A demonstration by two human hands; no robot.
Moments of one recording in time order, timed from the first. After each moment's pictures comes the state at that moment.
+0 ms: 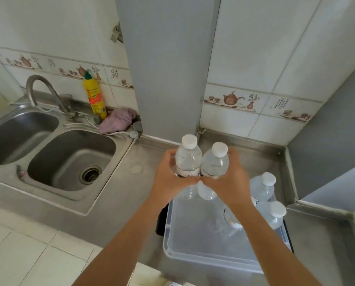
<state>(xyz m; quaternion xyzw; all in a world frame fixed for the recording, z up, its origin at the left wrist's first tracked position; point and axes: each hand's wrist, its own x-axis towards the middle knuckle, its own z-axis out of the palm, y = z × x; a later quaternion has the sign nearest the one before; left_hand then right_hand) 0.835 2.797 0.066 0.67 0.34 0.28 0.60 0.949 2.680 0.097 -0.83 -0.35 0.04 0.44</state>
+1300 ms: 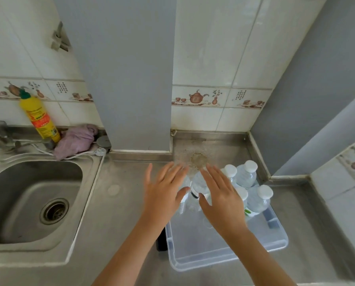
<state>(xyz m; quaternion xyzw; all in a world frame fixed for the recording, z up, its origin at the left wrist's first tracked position) 0.827 2.816 0.053 0.94 0.10 0.31 0.02 0.900 2.663 0.072 -0.89 -0.38 -0.11 0.22</state>
